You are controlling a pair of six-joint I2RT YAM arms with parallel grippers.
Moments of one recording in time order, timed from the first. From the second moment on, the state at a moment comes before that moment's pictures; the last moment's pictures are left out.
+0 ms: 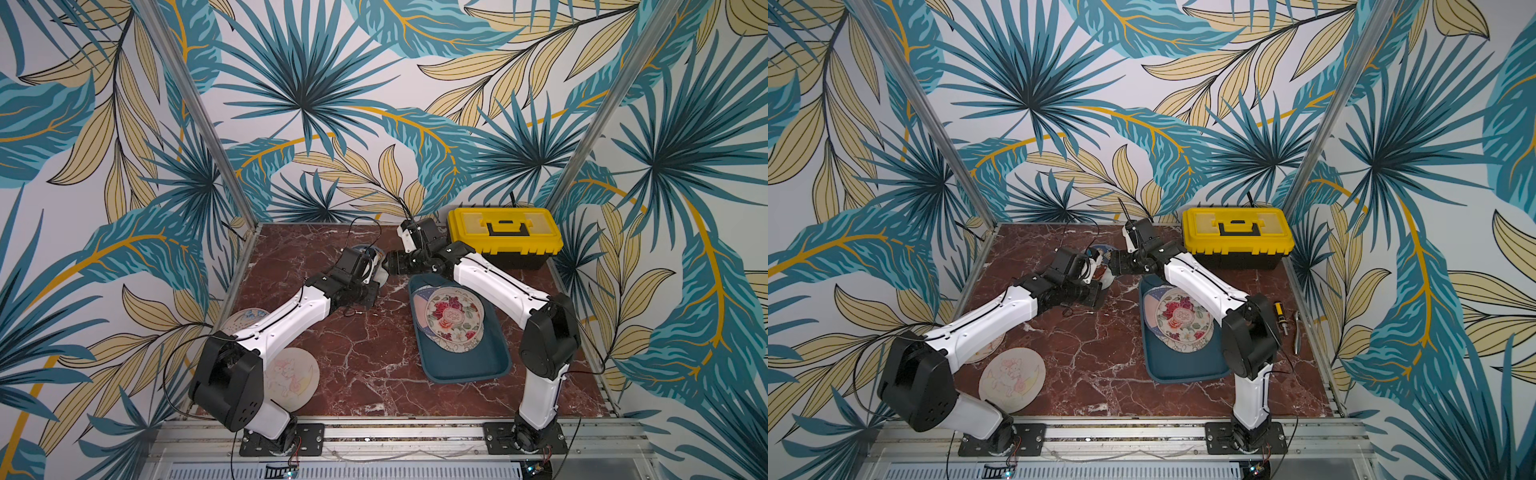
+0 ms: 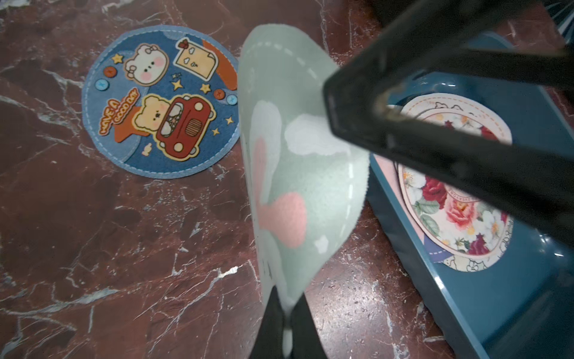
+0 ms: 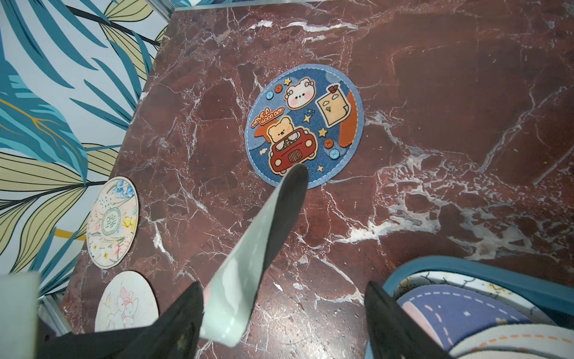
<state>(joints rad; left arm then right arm) -0.52 1.51 1.16 -0.50 0.07 -0.21 0.59 1.90 1.69 -0.57 -0.13 0.43</state>
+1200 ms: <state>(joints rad) -0.57 1.54 1.16 -0.41 0.08 -0.24 0.58 1.94 1.71 -0.58 -0.12 0.49</state>
